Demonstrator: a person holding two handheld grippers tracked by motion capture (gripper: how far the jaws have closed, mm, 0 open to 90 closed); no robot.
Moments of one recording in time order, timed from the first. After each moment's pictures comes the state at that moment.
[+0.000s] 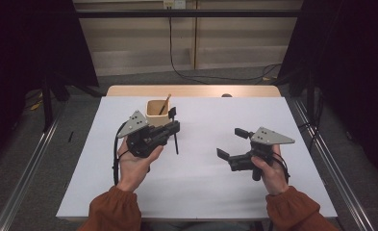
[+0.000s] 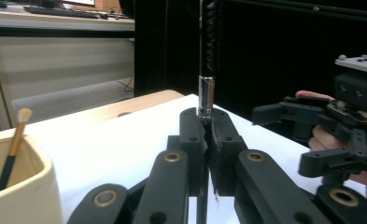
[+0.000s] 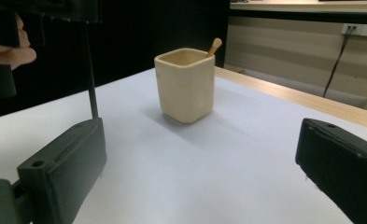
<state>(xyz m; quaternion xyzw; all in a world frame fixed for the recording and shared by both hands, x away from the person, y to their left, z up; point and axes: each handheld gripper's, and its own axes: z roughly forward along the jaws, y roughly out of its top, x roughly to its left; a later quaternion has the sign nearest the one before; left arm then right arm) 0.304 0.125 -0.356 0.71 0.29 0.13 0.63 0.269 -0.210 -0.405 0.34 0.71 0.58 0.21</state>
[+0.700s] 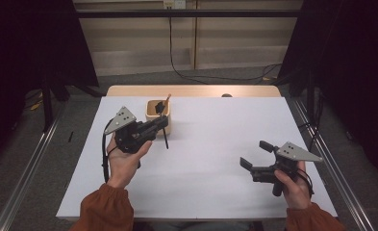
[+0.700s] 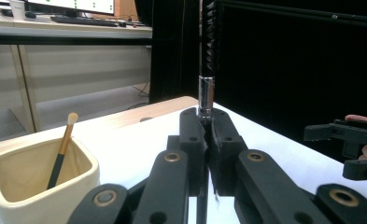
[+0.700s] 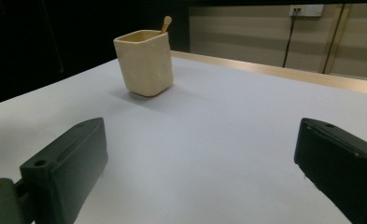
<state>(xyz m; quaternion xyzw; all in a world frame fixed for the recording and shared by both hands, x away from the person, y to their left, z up) 0.312 0.148 -0.351 0.70 0.31 0.15 0.63 0.231 -0.262 -0.425 0.41 0.69 0.55 0.23</state>
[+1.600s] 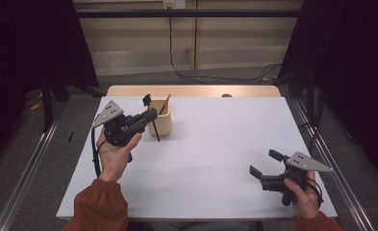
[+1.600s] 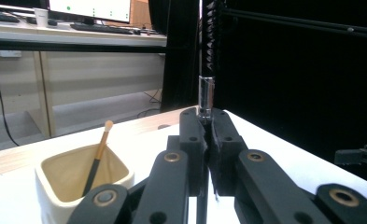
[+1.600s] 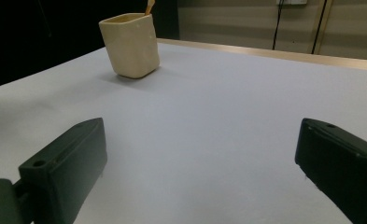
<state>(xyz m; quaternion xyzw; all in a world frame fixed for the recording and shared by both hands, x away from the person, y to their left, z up) 0.328 0.173 -0.345 0.68 0.33 0.17 0.63 0.212 -0.283 -0.441 0.43 0.68 0.54 0.23</state>
